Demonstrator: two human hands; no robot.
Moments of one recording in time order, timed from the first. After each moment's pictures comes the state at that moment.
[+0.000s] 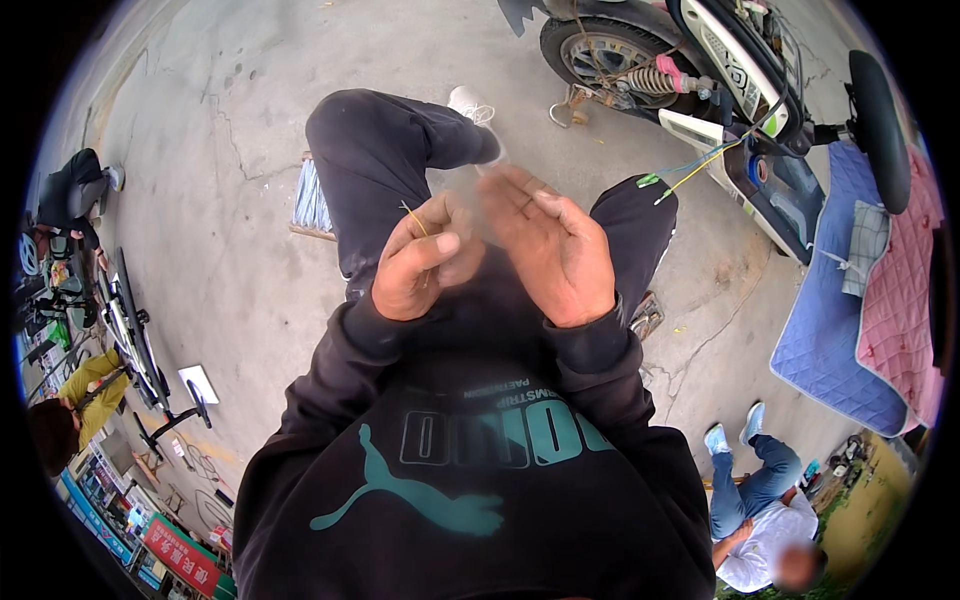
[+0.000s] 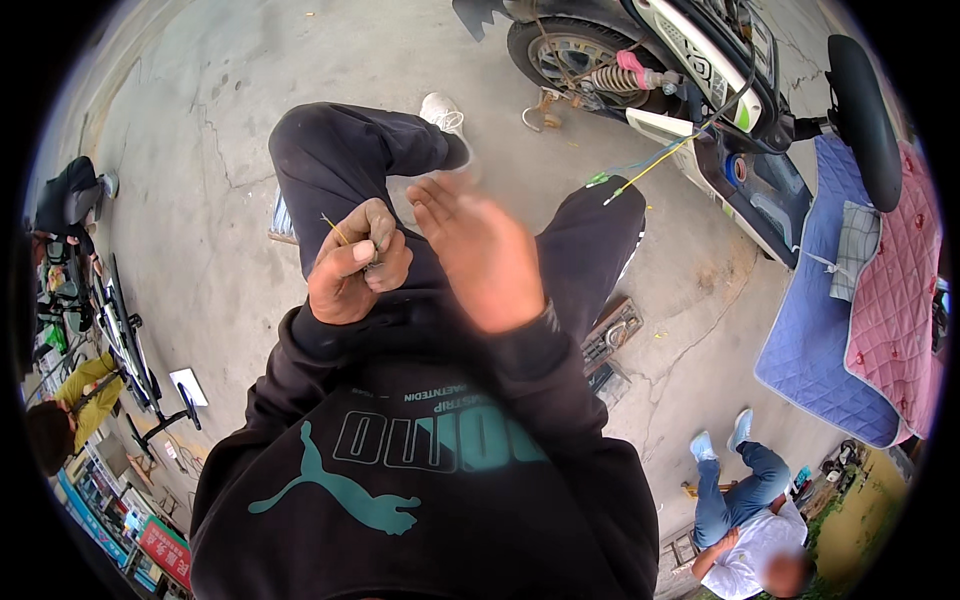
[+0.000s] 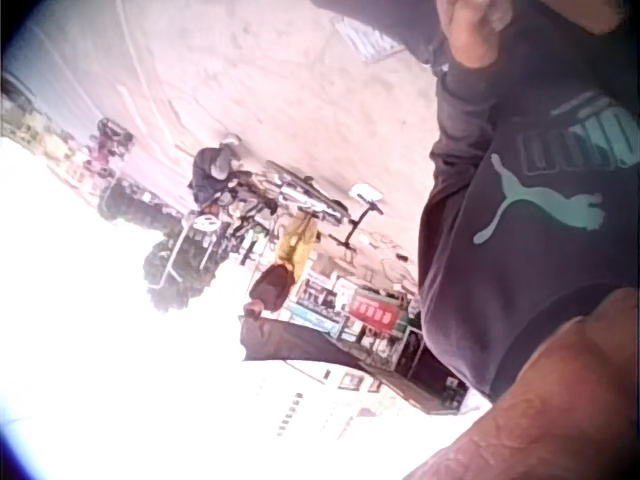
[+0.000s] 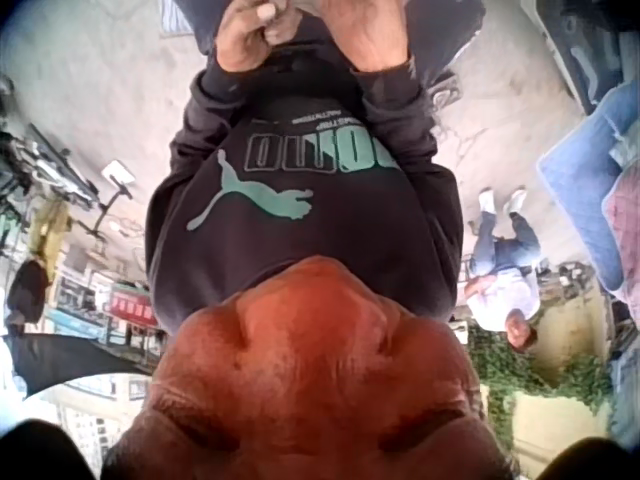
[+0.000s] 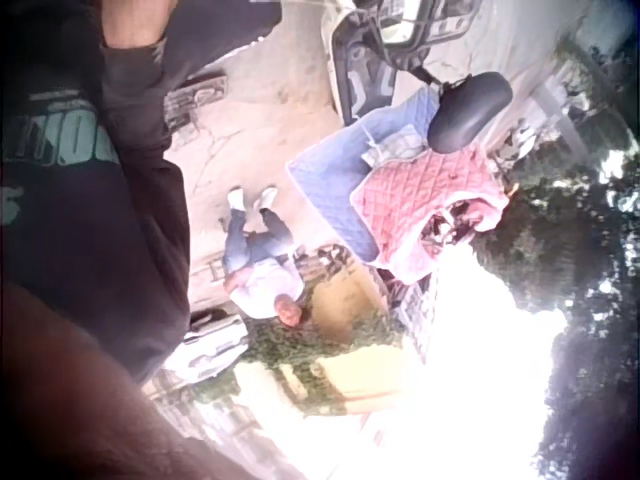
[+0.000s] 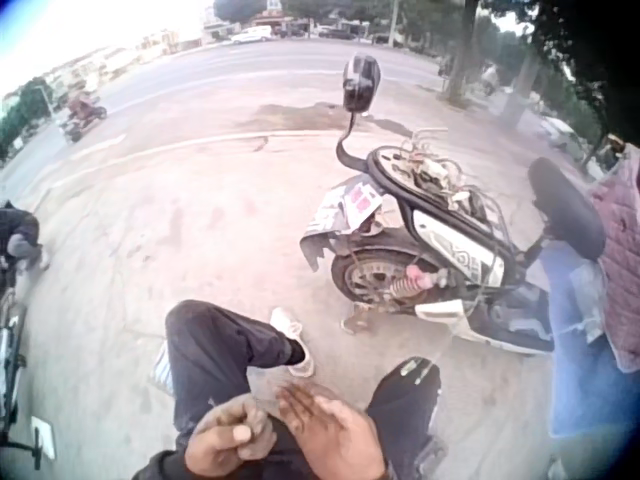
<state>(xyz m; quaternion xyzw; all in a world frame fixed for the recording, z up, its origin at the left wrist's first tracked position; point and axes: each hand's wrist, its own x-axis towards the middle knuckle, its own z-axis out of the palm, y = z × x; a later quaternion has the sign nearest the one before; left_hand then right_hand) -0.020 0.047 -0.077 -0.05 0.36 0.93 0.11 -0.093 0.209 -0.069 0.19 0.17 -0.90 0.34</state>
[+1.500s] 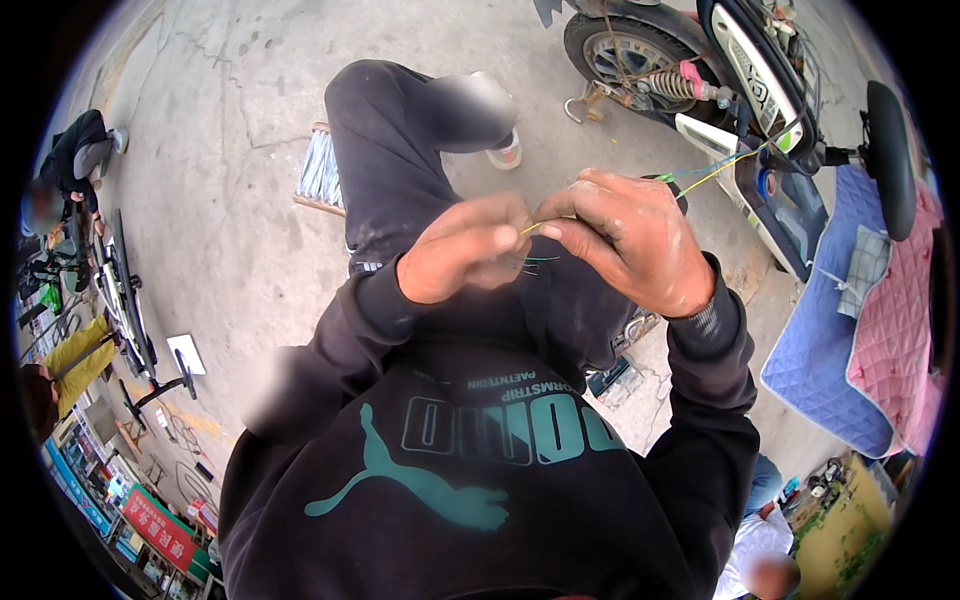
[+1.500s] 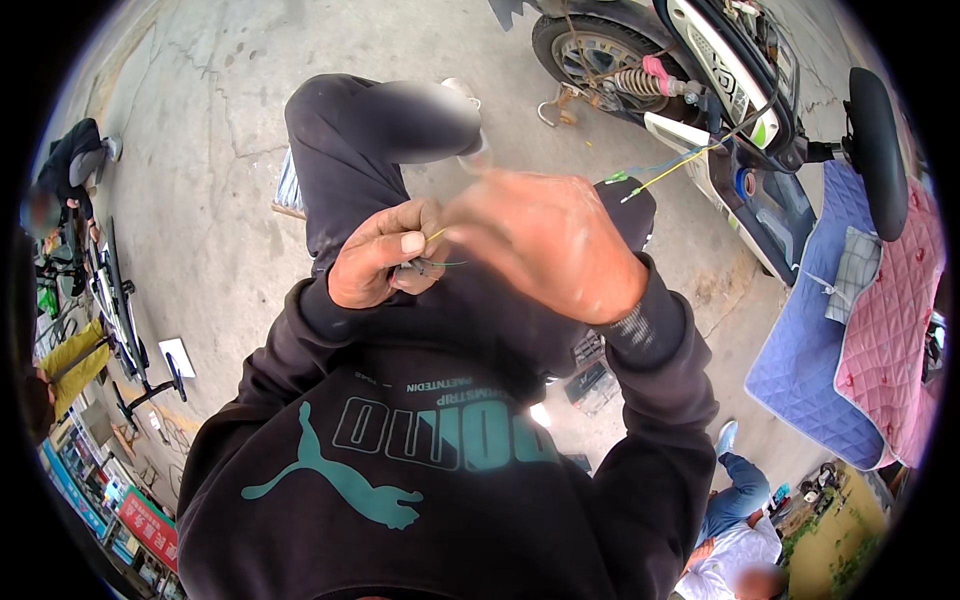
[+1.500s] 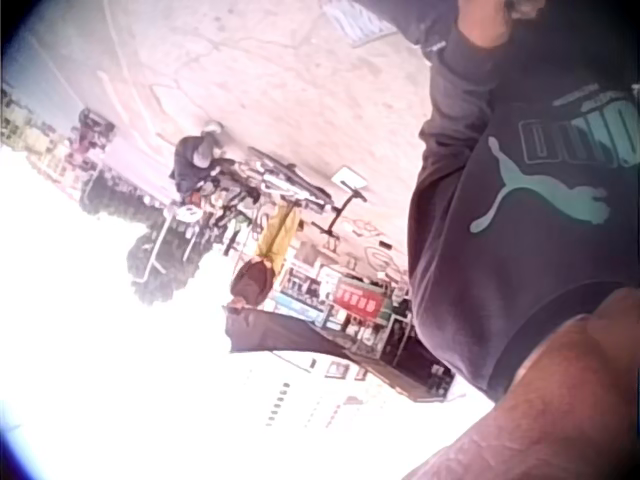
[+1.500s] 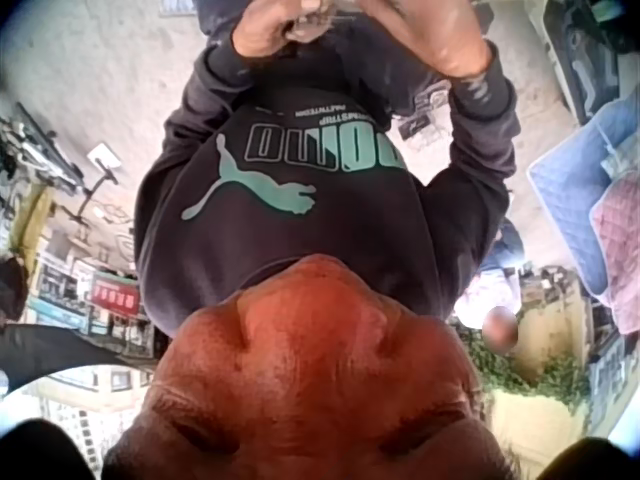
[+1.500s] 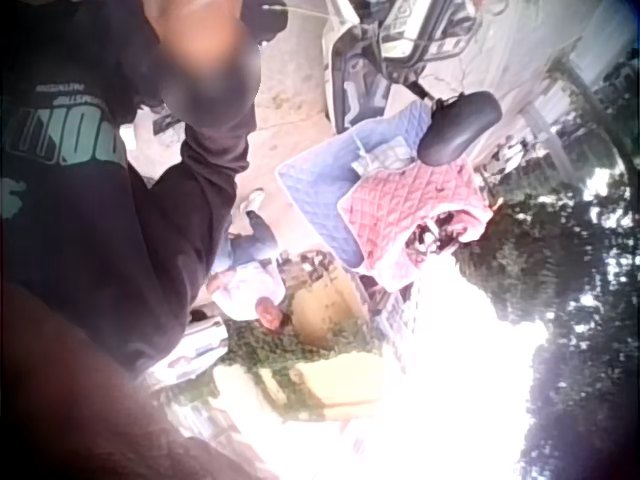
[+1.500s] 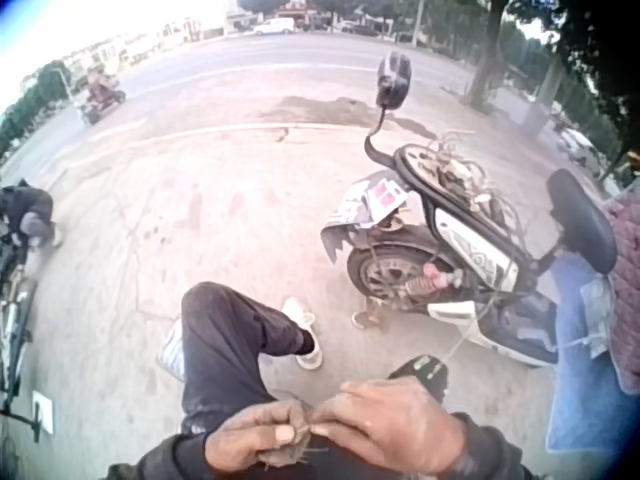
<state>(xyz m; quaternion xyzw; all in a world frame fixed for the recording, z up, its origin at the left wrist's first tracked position) -0.021 0.054 -0.064 -0.03 0.34 0.91 0.23 -0.144 0.243 0.001 -0.53 0.75 -0.39 0.12</state>
